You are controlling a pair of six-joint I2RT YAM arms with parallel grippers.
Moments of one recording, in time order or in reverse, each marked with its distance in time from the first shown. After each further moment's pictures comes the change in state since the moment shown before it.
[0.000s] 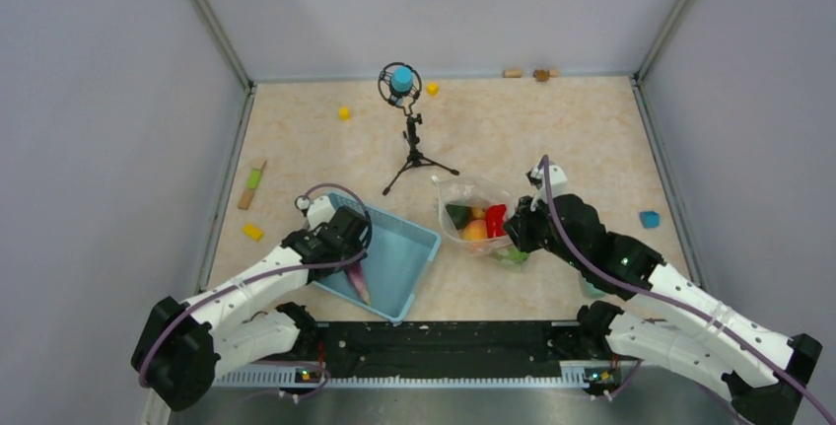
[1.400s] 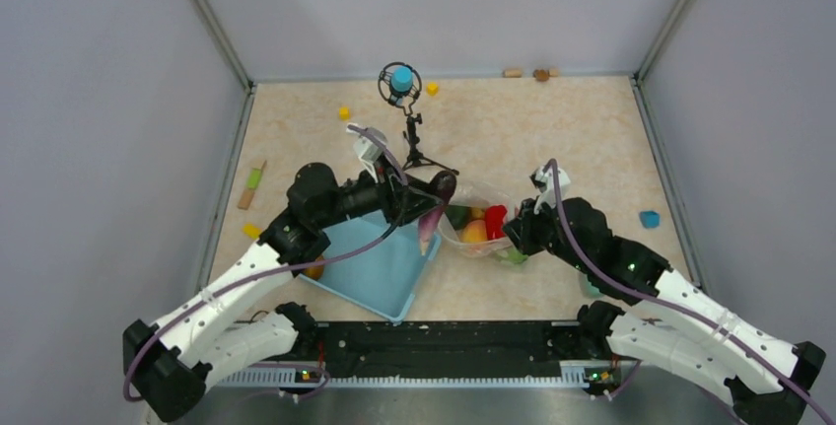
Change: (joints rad) left arm -0.027 -0.111 0.216 0.811 0.931 0.499; right arm 0.000 -0.050 -0.020 0.013 -0.039 -0.007
